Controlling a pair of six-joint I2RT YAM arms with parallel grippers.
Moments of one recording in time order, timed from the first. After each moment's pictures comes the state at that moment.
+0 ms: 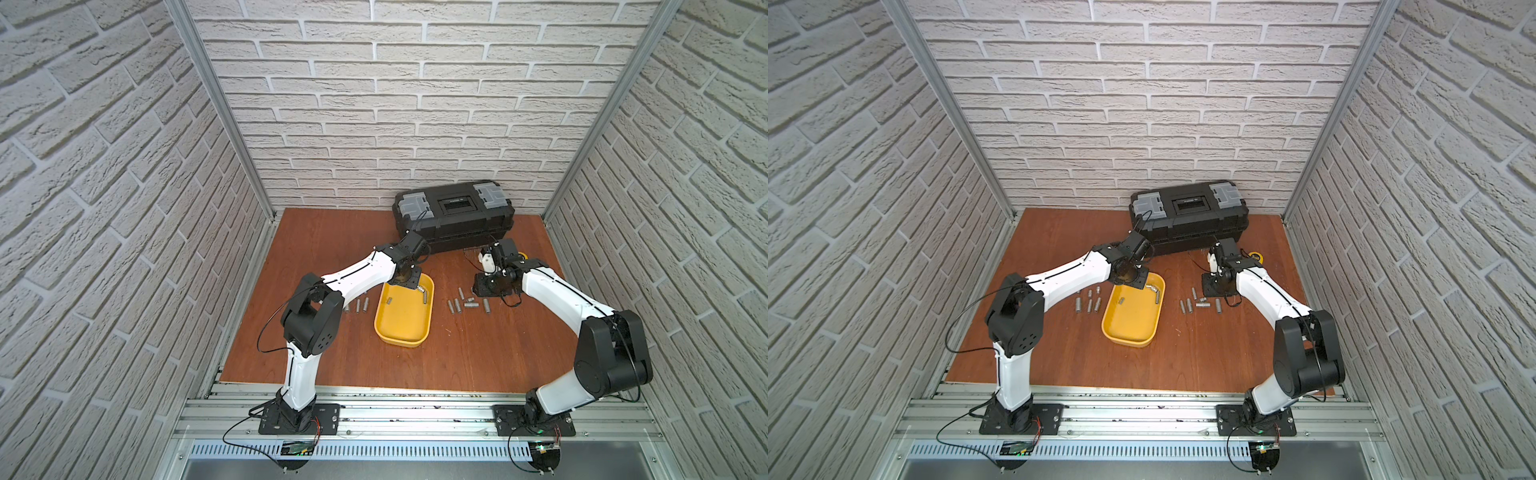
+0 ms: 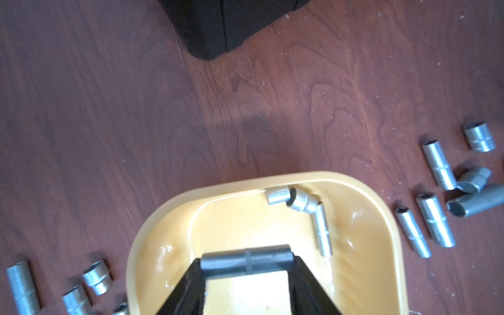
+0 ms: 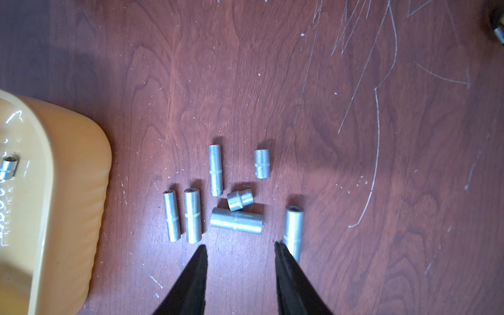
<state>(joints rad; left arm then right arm) -0.71 1.96 1.59 -0.75 -0.13 -0.34 0.15 1.55 1.08 -0.72 -0.08 0.16</state>
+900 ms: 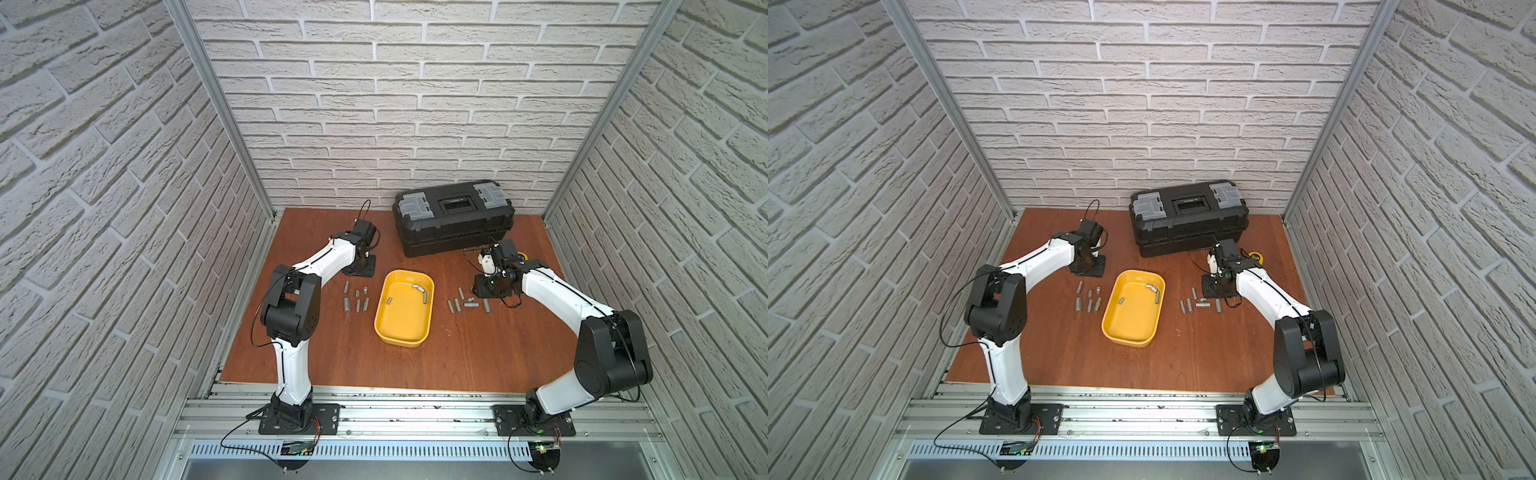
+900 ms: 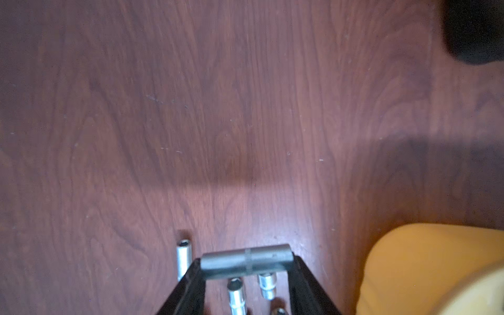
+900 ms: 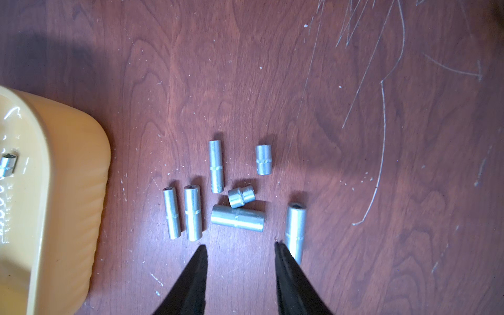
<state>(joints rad) -0.37 1.98 1.51 -0.79 -0.10 -0.23 0.15 1.55 1.07 -0.72 -0.09 0.17</state>
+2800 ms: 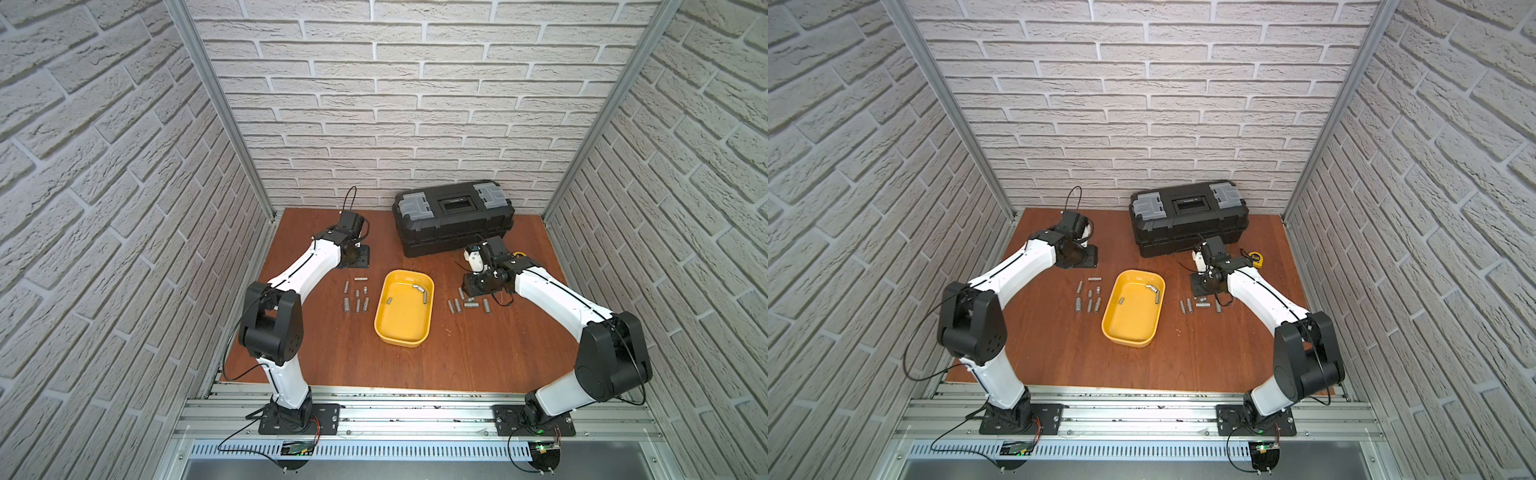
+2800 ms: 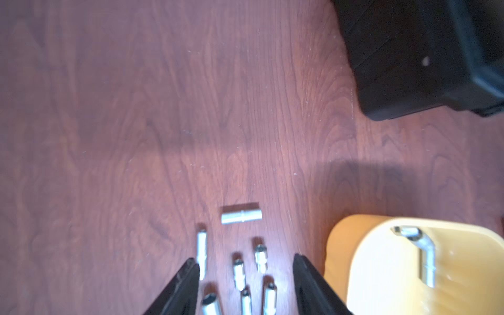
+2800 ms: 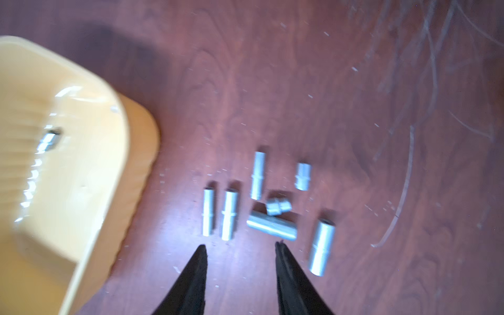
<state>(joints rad) -0.33 1.72 1.42 -0.73 -0.07 -0.26 0.31 1.54 1.14 -0.72 -0.07 0.10</state>
